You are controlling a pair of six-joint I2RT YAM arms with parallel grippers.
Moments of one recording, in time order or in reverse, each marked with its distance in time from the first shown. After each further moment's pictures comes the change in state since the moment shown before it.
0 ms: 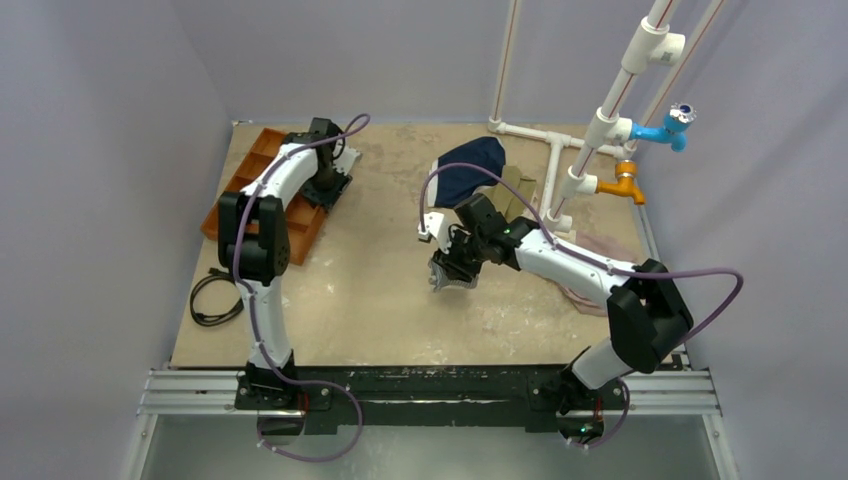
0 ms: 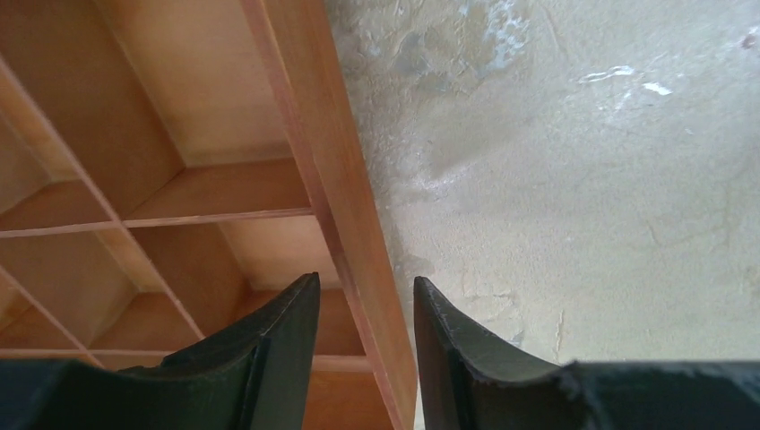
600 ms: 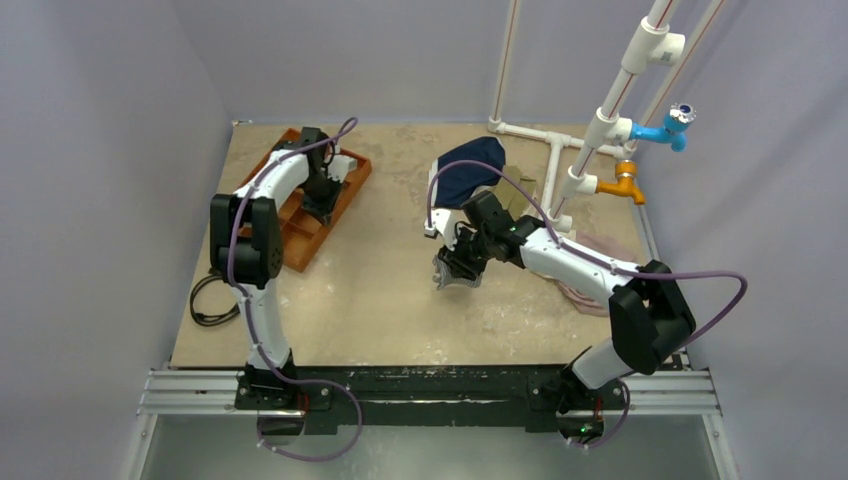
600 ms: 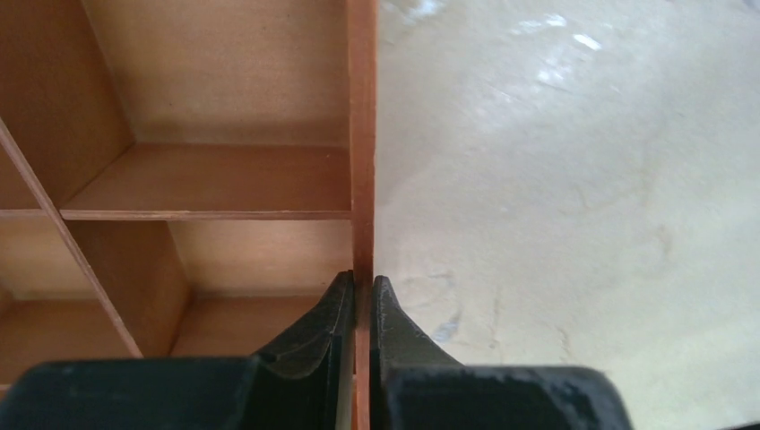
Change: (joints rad) left arm 0.047 -0.003 -0.076 -0.010 0.172 -0.076; right arm -0.045 -0.013 -0.016 0.003 -0.032 -0.001
